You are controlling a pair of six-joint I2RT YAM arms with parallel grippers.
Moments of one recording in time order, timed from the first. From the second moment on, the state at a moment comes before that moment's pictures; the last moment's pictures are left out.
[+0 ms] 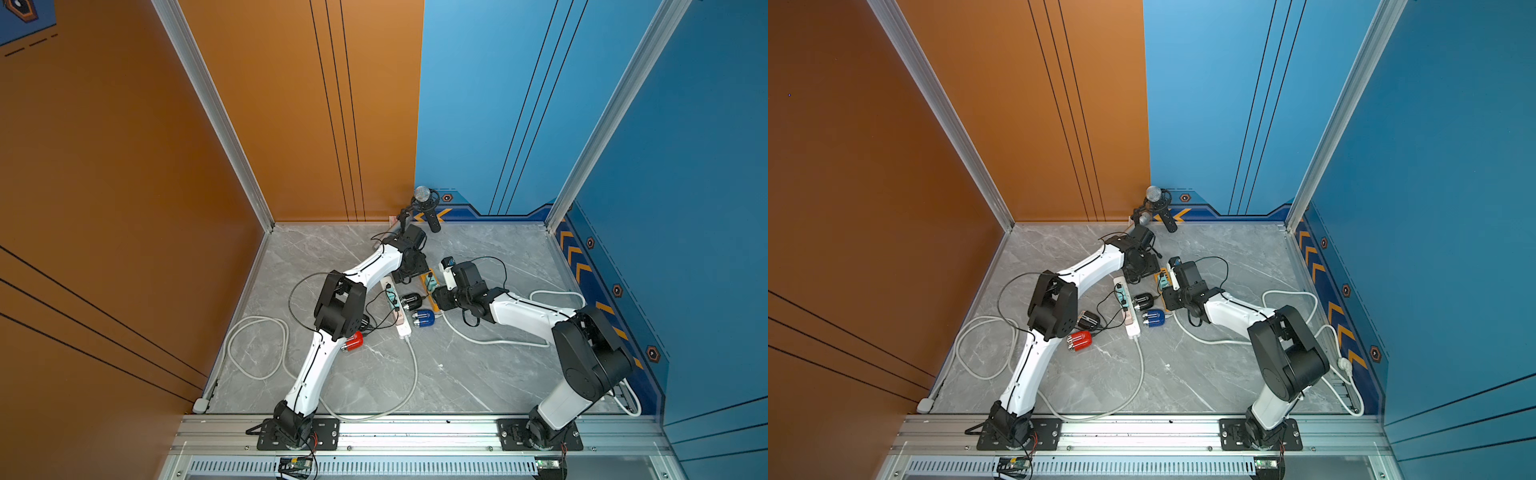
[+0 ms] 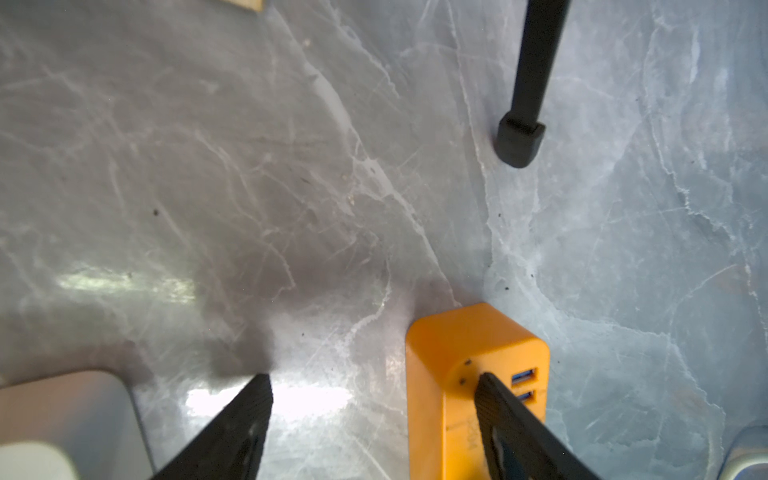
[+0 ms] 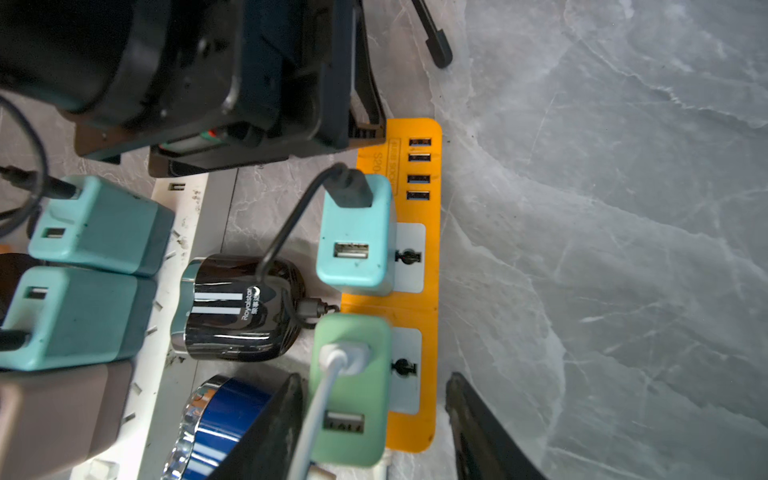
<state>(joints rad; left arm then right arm) -0.55 2.43 2.13 -0.83 0.03 -0.86 0.51 1.67 0.95 -0.09 -0.01 0.20</state>
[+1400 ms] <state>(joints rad) -0.57 2.43 2.10 -0.76 0.03 -0.83 0.50 1.71 0.99 -0.10 -0.05 0.27</state>
